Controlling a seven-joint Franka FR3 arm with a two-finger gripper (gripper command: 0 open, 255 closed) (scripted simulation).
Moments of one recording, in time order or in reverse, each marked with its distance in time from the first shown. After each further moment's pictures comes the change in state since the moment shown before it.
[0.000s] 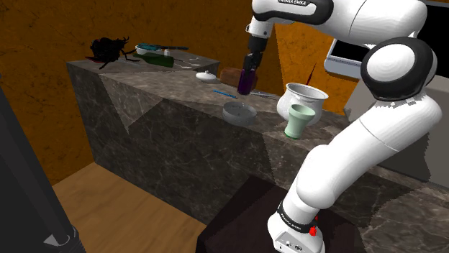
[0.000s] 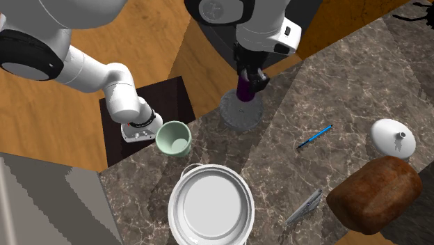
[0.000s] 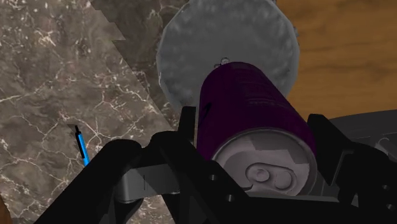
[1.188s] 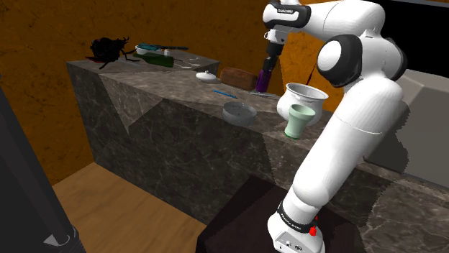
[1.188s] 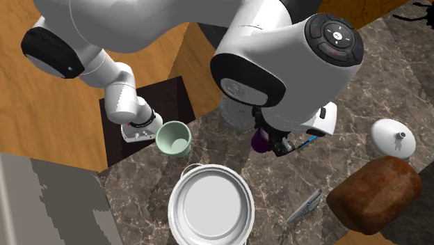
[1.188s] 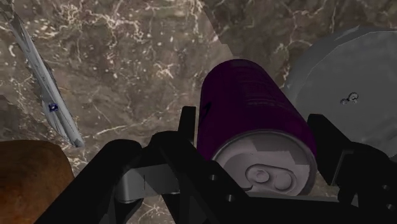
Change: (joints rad) arm -0.121 0.280 -0.254 0.230 0.102 0.038 -0.388
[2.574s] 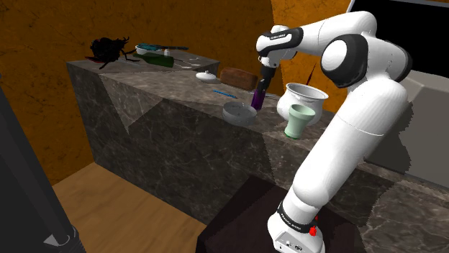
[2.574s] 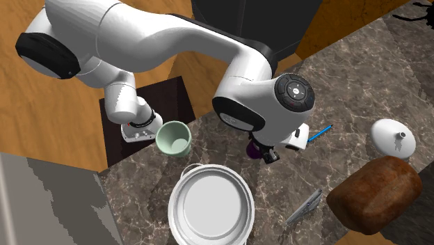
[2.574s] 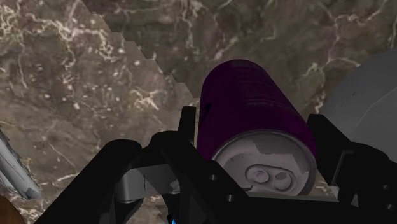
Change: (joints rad) arm 0.000 -0.029 0.003 -0.307 -0.019 0.283 0.015
